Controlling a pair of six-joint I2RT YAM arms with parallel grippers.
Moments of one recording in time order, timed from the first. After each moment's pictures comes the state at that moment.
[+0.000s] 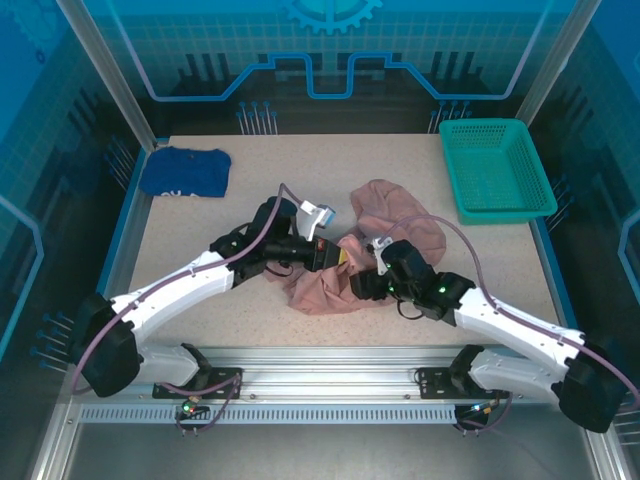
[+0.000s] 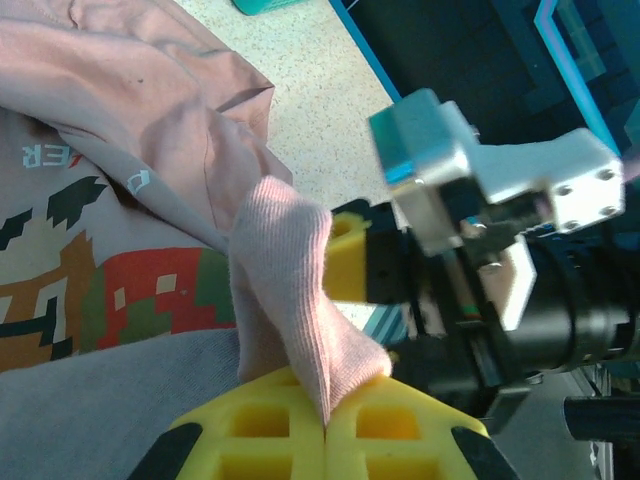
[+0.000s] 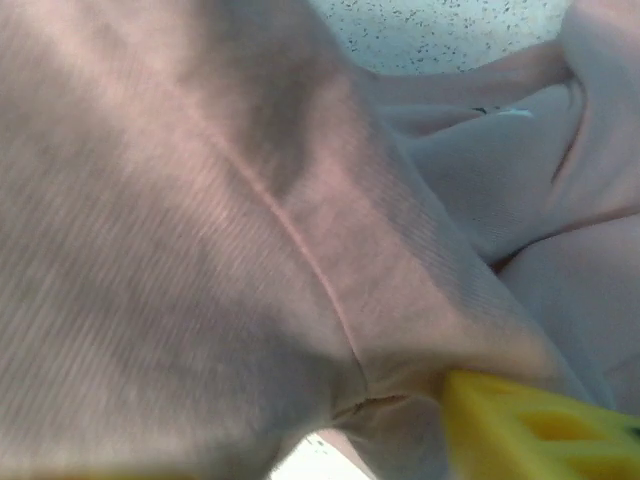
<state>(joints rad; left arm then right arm) -0.67 1.32 0.96 -0.21 0.55 -0.53 0.78 1.06 0.65 -0.34 0.00 0.43</state>
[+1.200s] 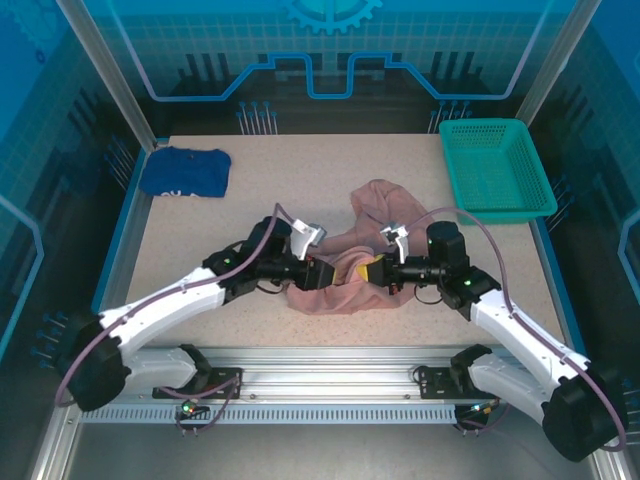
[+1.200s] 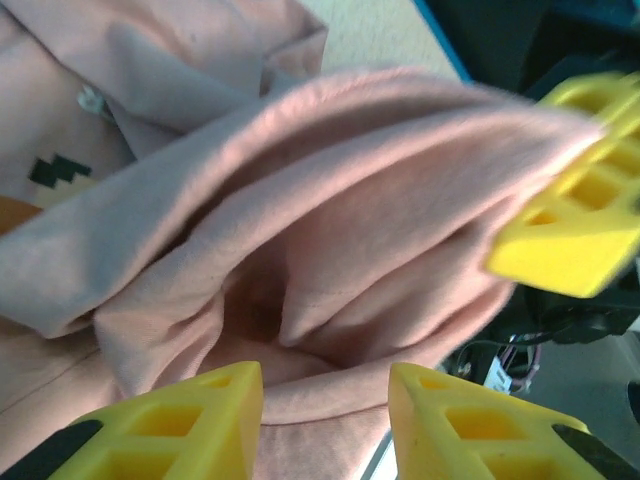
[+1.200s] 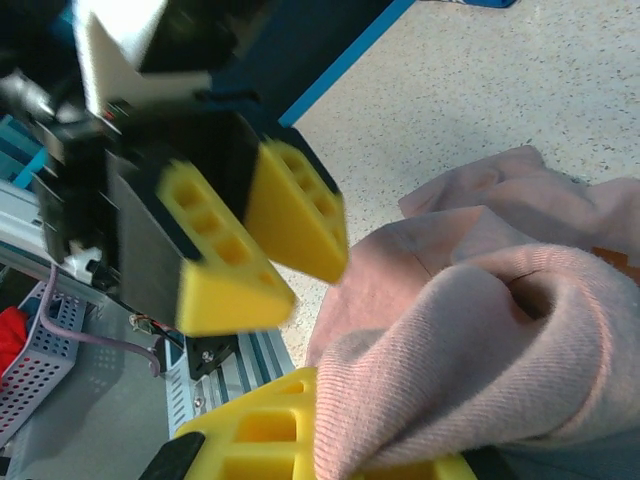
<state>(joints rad) -0.72 1.25 0.83 -0.24 0.45 -0.47 0.42 0.95 0.58 -0.12 -0.82 0.29</state>
